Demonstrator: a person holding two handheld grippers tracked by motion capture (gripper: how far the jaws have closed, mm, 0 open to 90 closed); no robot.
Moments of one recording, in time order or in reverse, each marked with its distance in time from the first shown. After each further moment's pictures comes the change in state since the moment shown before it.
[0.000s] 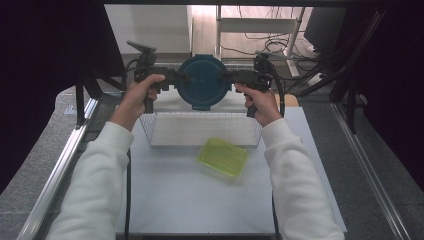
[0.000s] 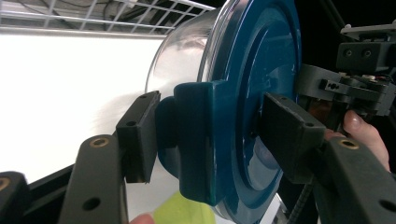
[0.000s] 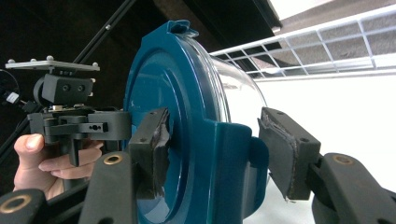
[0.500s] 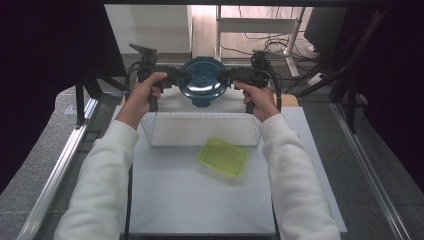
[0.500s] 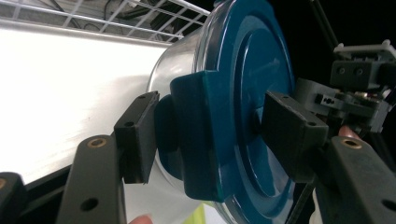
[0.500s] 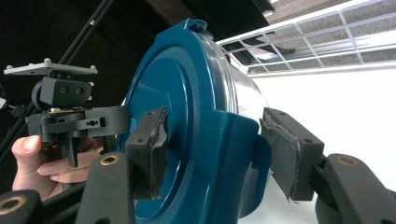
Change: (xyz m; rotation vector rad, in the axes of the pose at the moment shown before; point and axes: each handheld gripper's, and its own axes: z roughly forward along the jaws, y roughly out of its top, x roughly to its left) left arm 0.023 0.006 0.014 -0.036 -0.037 -0.132; right arm -0.013 0.011 0.015 0.050 -0.032 0.065
